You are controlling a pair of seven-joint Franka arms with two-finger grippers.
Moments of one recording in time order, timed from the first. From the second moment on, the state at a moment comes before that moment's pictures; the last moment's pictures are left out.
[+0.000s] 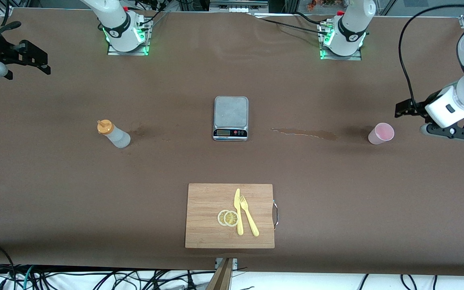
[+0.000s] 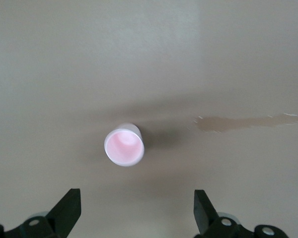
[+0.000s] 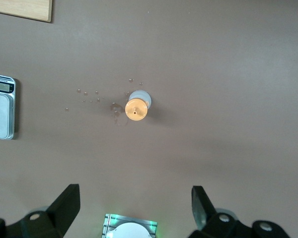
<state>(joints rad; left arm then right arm) 0.16 0.08 -0.09 -1.88 0.04 1.81 0.24 0.15 -0.07 -0.09 -1.57 -0.01 1.42 -0.12</state>
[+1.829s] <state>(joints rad) 0.31 0.26 -0.09 -2.34 0.23 2.59 0.28 0.15 -0.06 -0.11 -1.57 -0.02 1.40 -0.14</state>
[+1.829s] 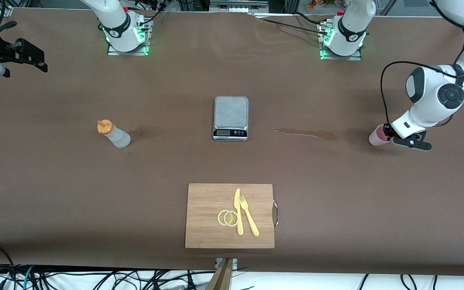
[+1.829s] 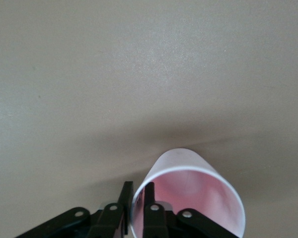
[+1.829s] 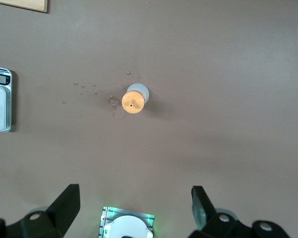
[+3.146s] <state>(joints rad) 0.14 0.23 -0.70 -1.92 0.03 2.00 -0.64 0.15 -0.06 -0.11 -1.57 -0.02 1.41 -0.14</state>
